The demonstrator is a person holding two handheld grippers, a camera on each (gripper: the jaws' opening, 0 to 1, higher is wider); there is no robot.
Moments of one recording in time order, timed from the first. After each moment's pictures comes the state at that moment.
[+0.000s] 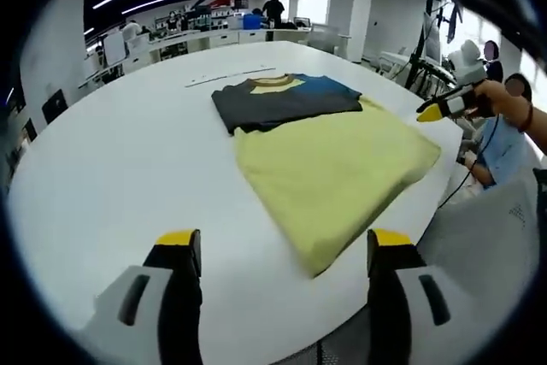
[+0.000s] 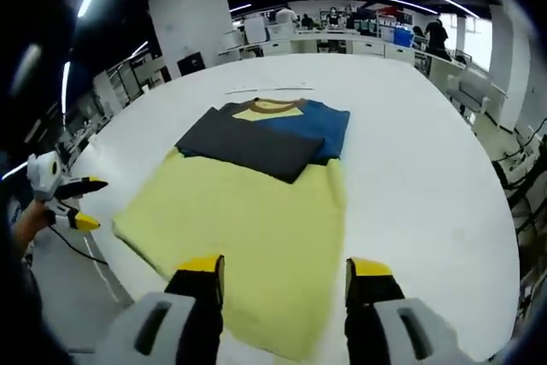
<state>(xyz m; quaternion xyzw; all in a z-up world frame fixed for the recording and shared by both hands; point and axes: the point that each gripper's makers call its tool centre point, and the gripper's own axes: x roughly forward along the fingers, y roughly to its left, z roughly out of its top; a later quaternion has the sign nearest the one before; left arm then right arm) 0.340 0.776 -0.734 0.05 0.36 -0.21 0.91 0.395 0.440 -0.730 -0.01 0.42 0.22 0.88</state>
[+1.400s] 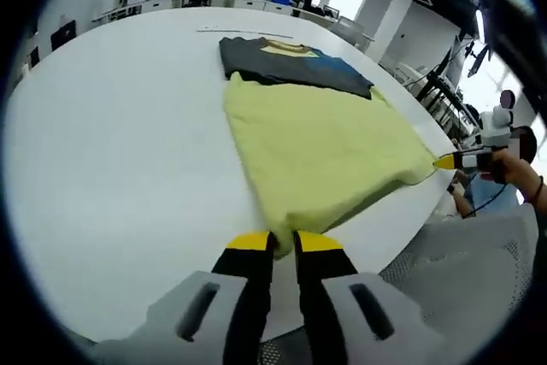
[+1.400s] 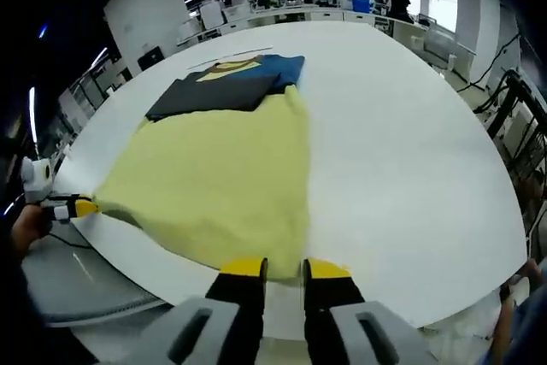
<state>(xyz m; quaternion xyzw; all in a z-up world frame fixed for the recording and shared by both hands) 0.323 0.750 -0.776 -0.07 0.43 -0.19 0.88 0.350 0.401 -0.781 0.01 0.48 0.14 0.87</state>
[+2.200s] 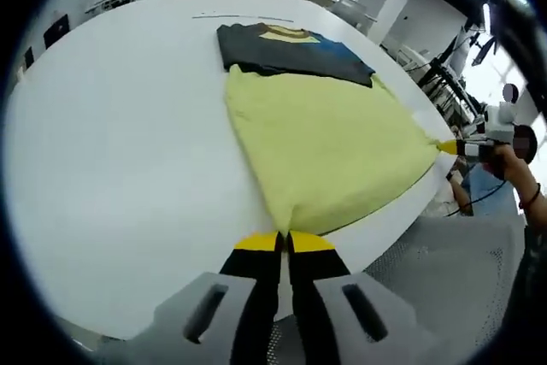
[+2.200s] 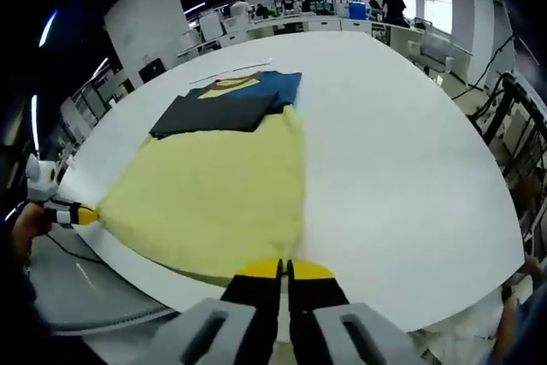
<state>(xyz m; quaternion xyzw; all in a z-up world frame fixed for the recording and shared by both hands) 0.315 0.753 -0.773 -0.06 0.50 -0.18 0.84 0.352 0.397 -0.771 0.03 0.46 0.13 0.88</state>
